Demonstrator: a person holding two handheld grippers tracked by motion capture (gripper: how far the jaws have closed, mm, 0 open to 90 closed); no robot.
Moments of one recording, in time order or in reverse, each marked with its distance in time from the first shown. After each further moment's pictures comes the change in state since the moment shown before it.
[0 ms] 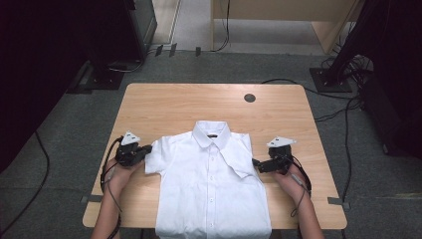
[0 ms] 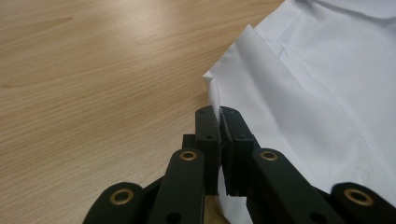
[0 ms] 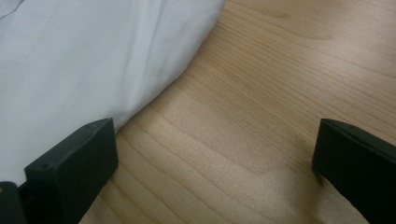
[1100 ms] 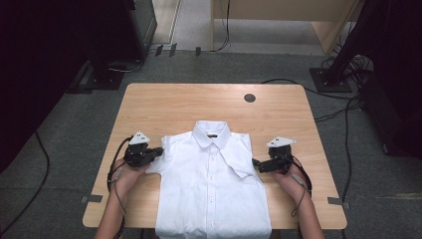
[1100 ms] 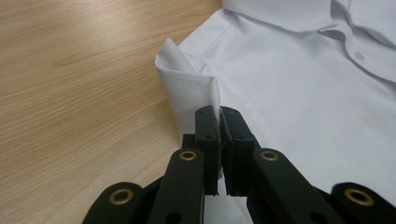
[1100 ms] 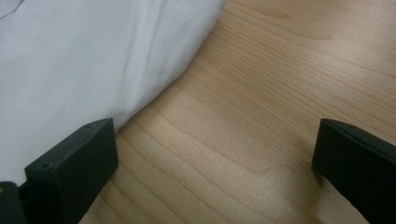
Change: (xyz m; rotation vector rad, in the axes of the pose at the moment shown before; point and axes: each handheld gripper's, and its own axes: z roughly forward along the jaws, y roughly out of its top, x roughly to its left) left arm -0.032 0.017 0.000 0.026 -0.144 0.019; right arm 0.000 0.000 0.000 0.000 0.000 0.000
